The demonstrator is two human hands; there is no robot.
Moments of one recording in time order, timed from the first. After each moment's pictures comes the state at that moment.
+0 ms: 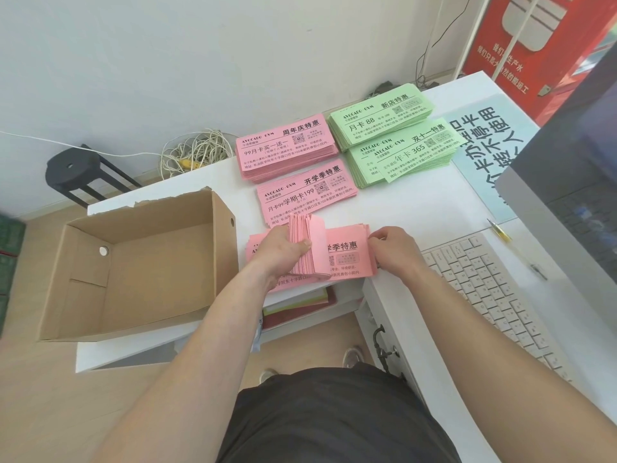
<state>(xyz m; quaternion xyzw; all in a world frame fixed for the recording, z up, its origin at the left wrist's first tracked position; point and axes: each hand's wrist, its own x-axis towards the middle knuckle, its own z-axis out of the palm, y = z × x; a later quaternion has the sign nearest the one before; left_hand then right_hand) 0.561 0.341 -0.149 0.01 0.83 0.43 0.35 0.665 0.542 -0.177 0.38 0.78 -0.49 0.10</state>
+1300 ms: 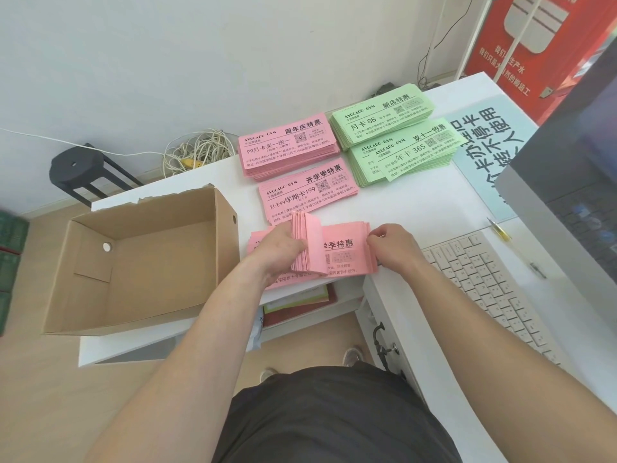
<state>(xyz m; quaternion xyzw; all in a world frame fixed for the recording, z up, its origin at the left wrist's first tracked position) 0.571 0.343 -0.126 0.02 0.80 0.45 0.40 0.666 0.541 -0.170 0.36 0.80 -0.47 0.11</state>
